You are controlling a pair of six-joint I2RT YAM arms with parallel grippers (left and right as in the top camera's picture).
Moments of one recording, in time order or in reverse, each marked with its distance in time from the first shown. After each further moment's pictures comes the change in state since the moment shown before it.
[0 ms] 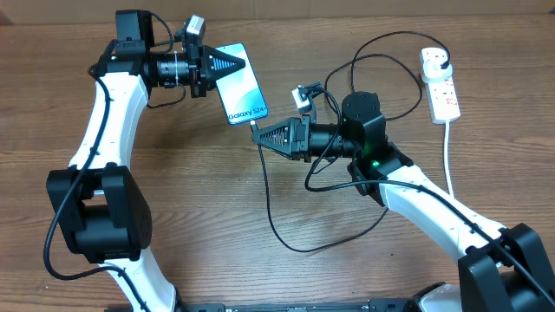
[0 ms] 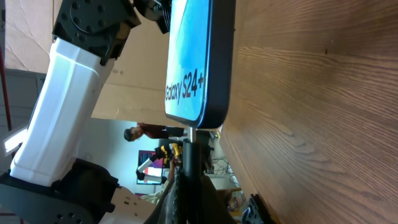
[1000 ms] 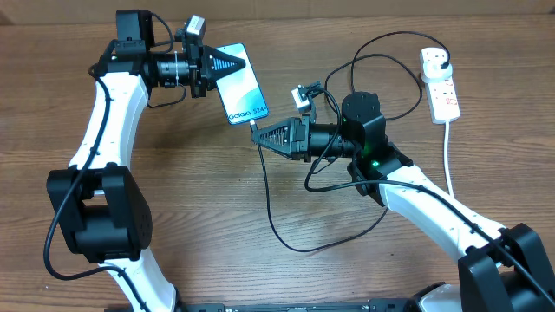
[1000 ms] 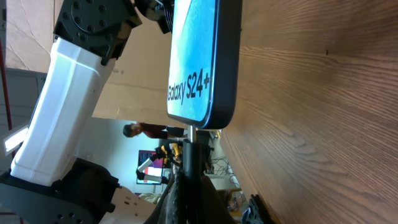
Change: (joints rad) left arm -0.002 0.000 0.000 0.000 -0.005 0.000; right arm 0.000 0.000 0.000 0.005 0.000 0.000
